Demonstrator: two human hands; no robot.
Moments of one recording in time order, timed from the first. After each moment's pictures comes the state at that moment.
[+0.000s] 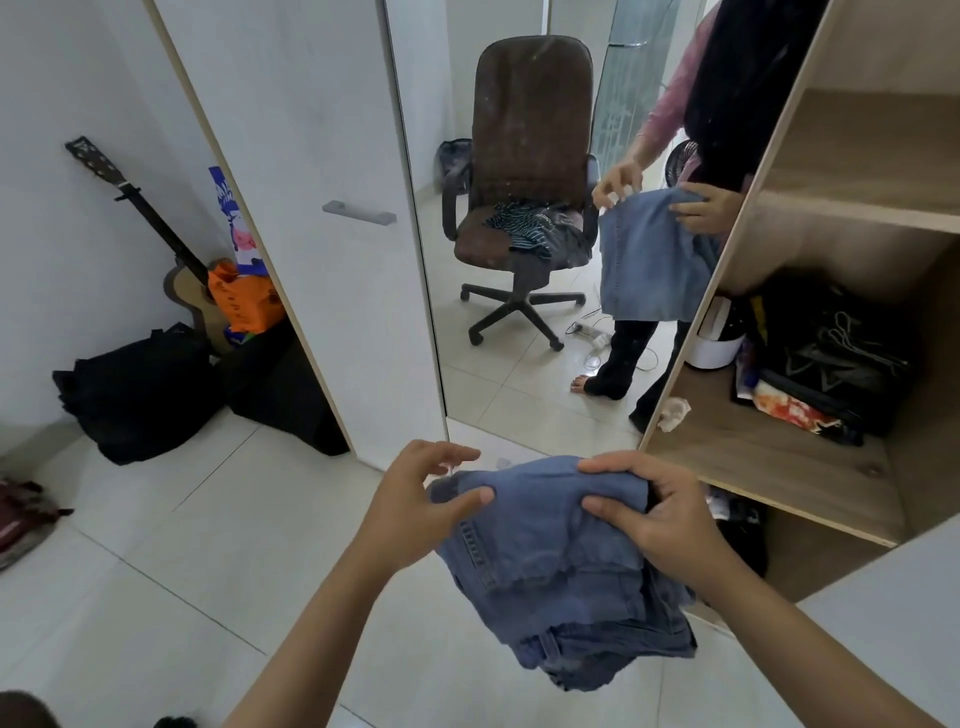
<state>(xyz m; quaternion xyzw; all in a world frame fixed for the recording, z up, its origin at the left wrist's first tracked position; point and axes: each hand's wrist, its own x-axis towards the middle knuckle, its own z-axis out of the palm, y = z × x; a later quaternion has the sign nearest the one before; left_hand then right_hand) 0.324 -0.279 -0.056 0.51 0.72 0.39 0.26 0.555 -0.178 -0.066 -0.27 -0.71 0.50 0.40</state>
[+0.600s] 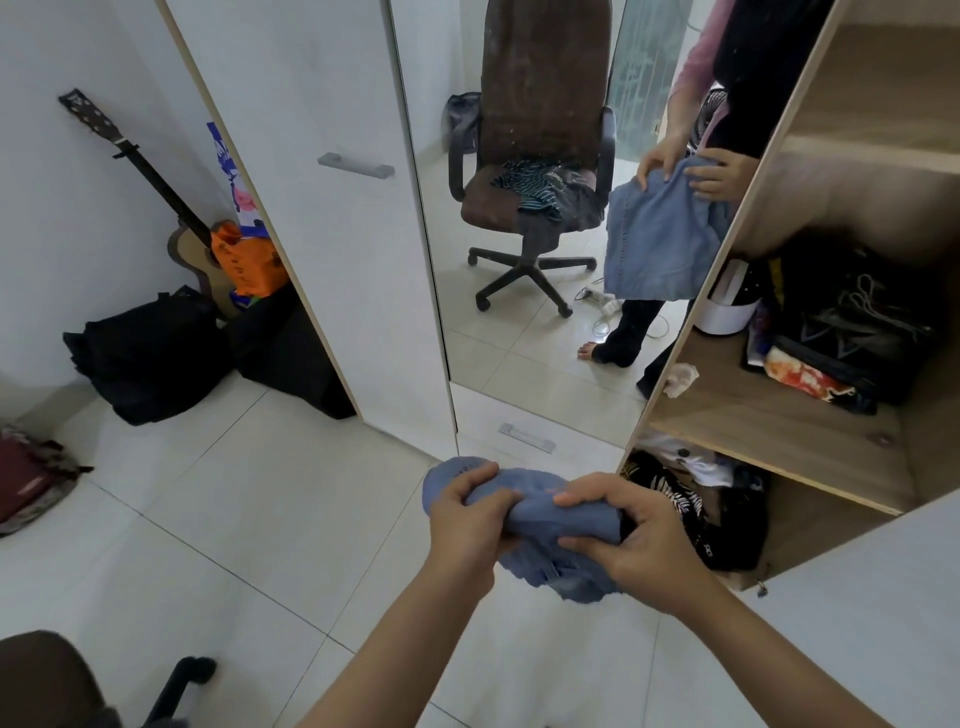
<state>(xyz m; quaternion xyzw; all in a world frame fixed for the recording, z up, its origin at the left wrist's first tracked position) 0.406 -0.274 -0.092 0.07 0.65 0.58 0.49 0.566 -0.210 -0.105 -0.26 -0.70 0.57 0.34</state>
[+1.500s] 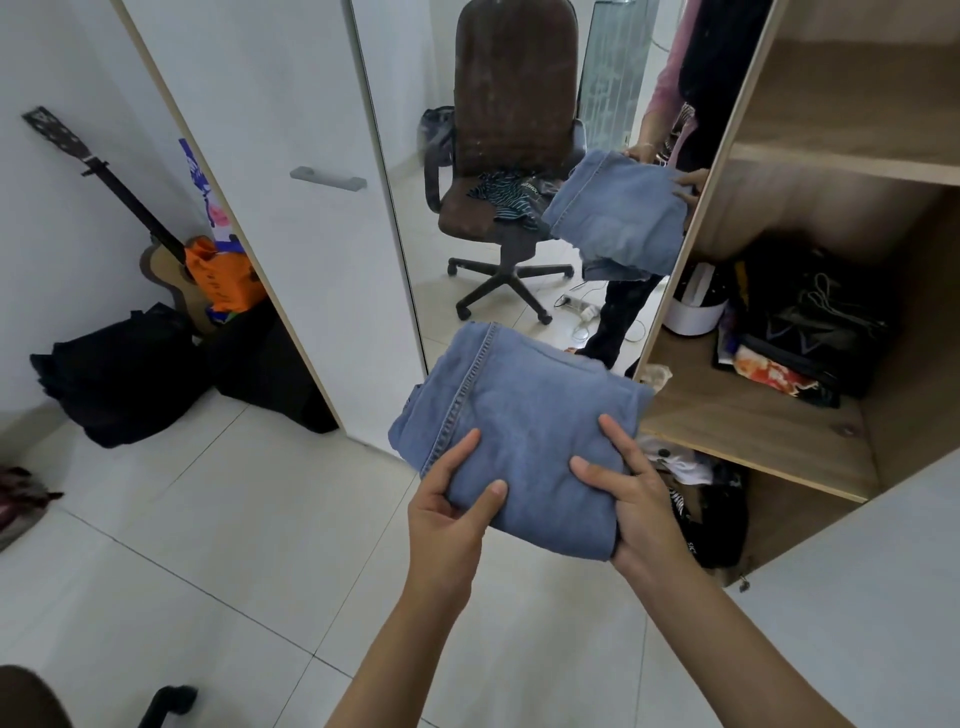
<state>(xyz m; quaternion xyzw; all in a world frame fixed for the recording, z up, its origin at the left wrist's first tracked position) 0.415 -0.287 -0.094 0.25 0.50 0.72 0.40 0.550 -0.197 -0.092 -0.40 -0.26 0.75 0.46</state>
